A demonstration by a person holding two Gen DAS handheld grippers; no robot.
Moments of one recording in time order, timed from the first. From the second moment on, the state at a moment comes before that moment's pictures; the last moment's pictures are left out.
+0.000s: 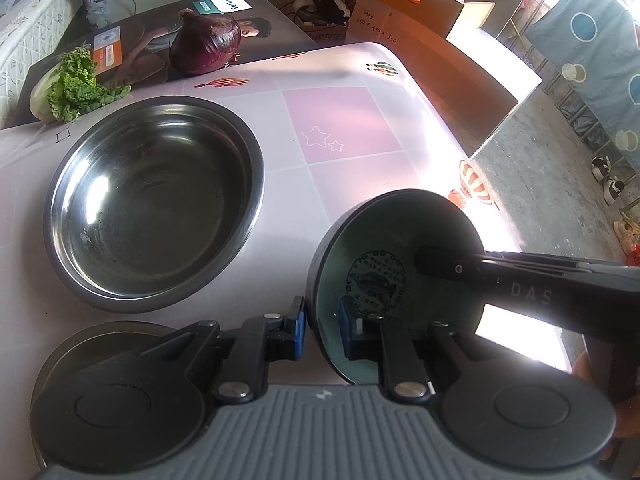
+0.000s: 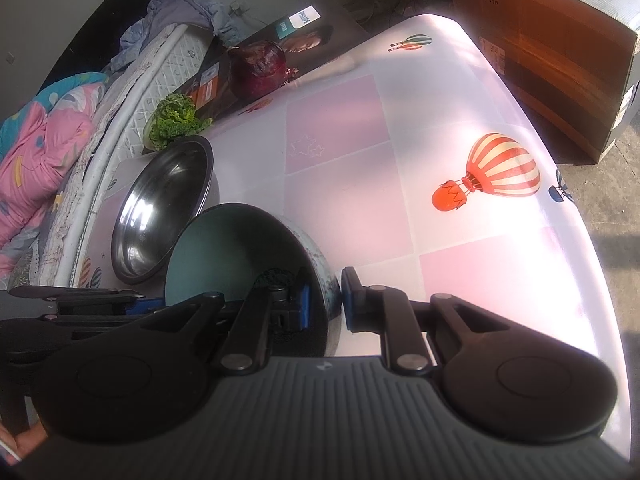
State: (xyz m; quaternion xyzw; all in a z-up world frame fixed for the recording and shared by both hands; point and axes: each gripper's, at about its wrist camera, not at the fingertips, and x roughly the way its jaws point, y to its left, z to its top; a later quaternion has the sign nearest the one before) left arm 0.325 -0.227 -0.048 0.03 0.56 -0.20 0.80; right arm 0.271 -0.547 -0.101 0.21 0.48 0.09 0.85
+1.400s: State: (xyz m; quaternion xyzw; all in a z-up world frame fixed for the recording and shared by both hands) left arm 0.395 -0.084 -0.030 -0.05 0.52 -0.09 0.85; right arm 0.392 -0.398 -0.072 0.18 0.48 0.16 0.85
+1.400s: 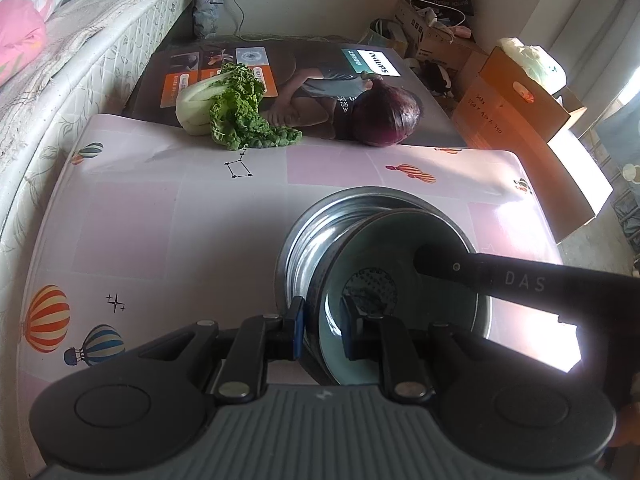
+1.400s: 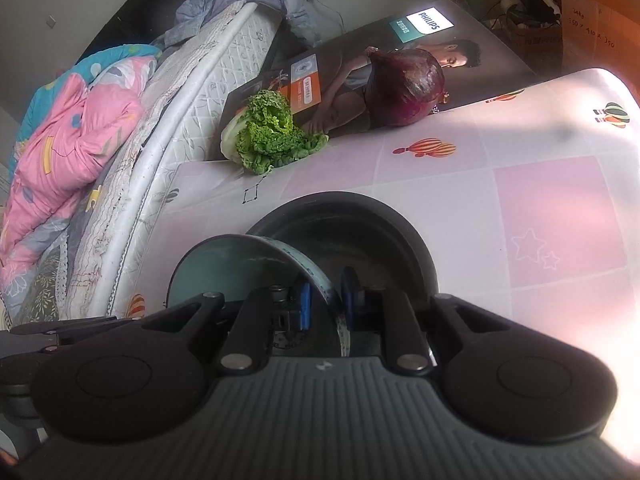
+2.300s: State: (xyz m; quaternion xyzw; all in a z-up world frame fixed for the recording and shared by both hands) left arm 0.224 -0.023 0.053 0.00 0.38 -0.15 0.91; right arm 0.165 -0.451 0.012 0.14 0.33 0.11 0.93
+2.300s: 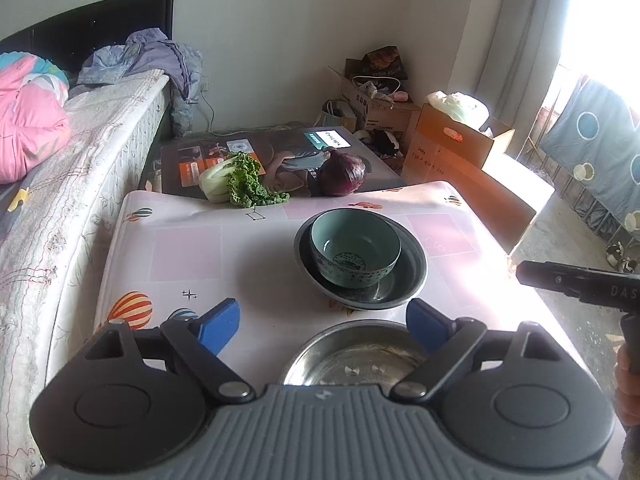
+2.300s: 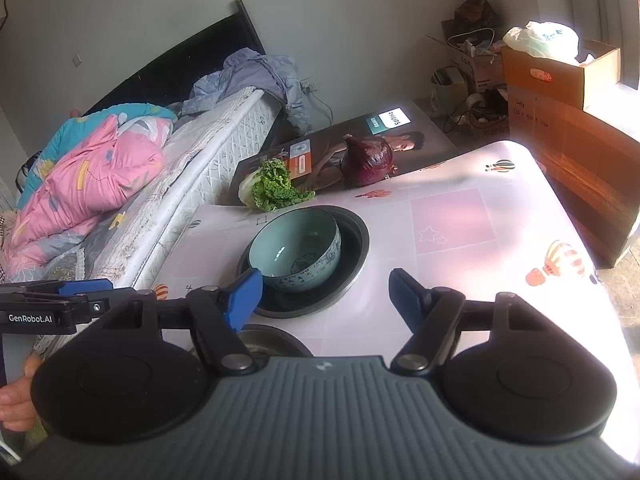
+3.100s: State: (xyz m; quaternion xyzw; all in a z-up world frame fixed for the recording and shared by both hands) left arm 0.028 0.151 -0.019 -0.10 0.39 -0.04 0.91; right arm -0.036 -0.274 -0.018 -0.08 0.28 0.02 0.96
